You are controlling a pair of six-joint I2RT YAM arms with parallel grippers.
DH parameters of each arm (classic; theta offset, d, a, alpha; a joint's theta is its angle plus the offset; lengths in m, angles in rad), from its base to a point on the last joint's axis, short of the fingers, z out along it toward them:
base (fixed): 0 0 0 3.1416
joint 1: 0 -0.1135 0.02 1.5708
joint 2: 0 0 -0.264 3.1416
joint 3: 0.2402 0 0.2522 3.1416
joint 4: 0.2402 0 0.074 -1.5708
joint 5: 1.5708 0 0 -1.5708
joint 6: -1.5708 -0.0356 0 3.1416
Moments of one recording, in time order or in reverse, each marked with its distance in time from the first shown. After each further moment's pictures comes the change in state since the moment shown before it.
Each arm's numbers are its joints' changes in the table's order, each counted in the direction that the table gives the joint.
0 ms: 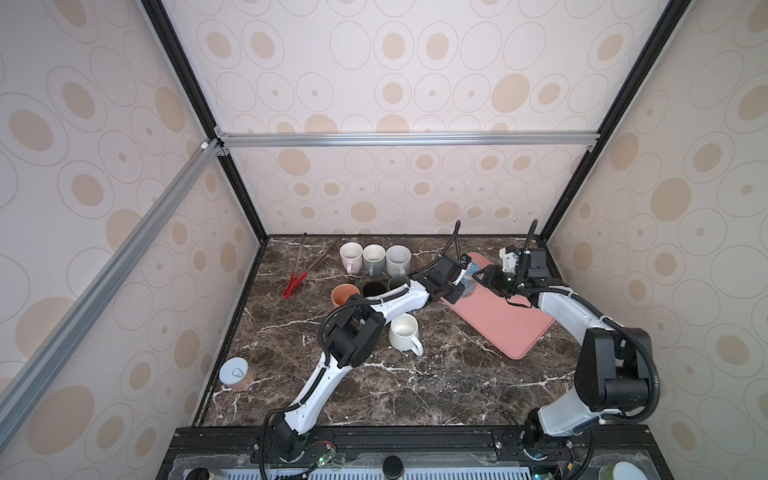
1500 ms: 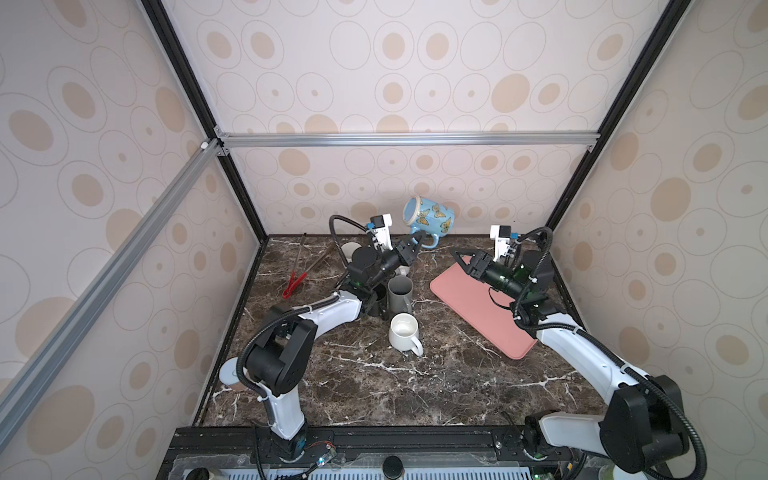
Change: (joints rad) left arm -0.279 -0.640 -0.835 -1.266 0.334 0.877; right arm -0.274 -0.256 -0.179 -0.711 -0.138 -0.367
